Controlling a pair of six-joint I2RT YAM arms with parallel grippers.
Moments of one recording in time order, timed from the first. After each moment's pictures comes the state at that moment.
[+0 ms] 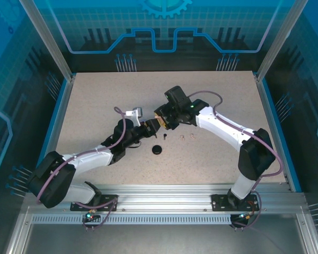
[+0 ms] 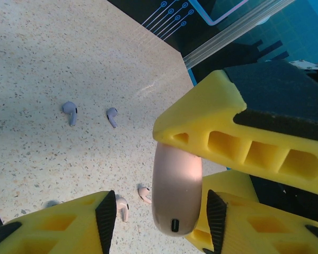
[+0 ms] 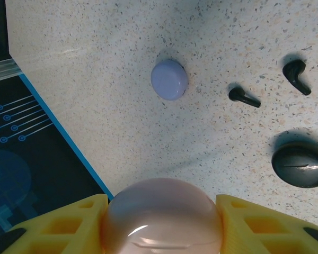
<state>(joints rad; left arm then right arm) -0.58 1.36 0.55 0.56 0.14 -0.88 0.68 1.71 1.44 -0.62 -0.18 1.55</state>
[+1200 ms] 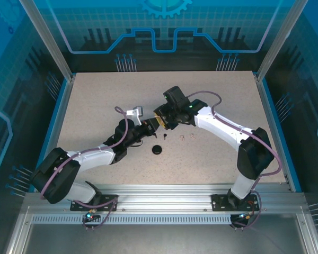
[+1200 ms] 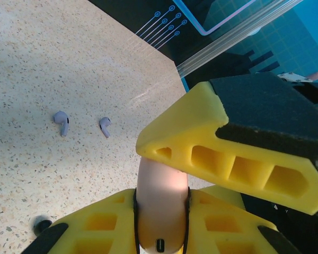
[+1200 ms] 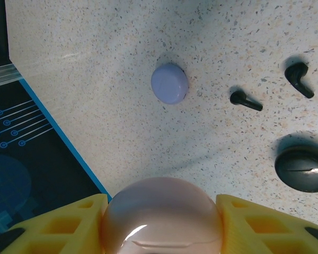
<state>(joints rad) -0.58 1.40 0.55 0.65 0.13 -0.90 0.69 1.72 1.44 -0.61 -0.16 1.56</state>
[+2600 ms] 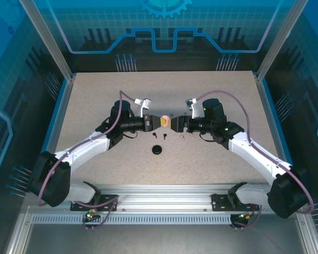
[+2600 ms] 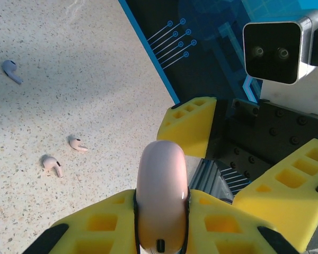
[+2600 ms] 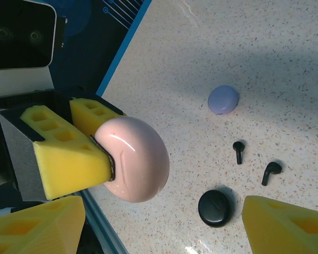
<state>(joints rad) -0.45 1.36 0.81 0.20 0.72 -0.71 0.49 1.23 0.90 -0.21 -0.53 0.51</state>
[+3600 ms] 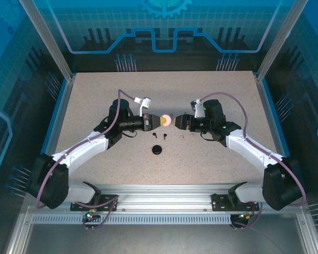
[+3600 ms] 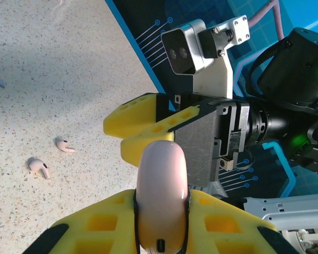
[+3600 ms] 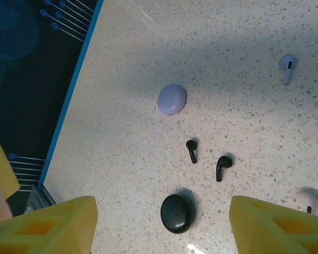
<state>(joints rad) -0.45 1.34 0.83 0.19 0.76 -0.71 0.42 1.30 0.85 -0.17 -0.48 0.58</state>
